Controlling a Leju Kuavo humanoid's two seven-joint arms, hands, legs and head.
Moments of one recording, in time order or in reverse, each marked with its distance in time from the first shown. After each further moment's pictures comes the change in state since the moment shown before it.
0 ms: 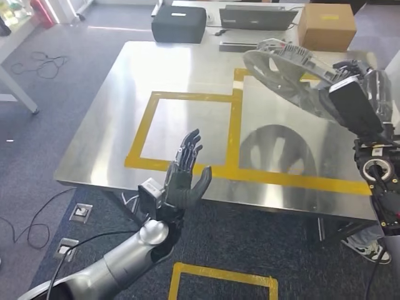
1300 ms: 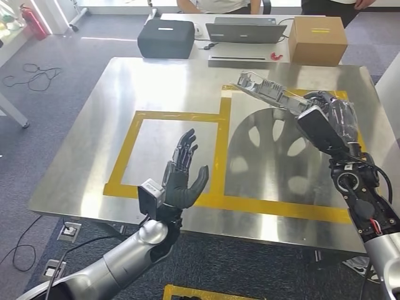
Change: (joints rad) left arm -0.010 0.004 0.000 0.030 0.000 0.027 -0.014; right arm 0.035 0.070 0.071 0.201 -0.013 -0.018 -0.086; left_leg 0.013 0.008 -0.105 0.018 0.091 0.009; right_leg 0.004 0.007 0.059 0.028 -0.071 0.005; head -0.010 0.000
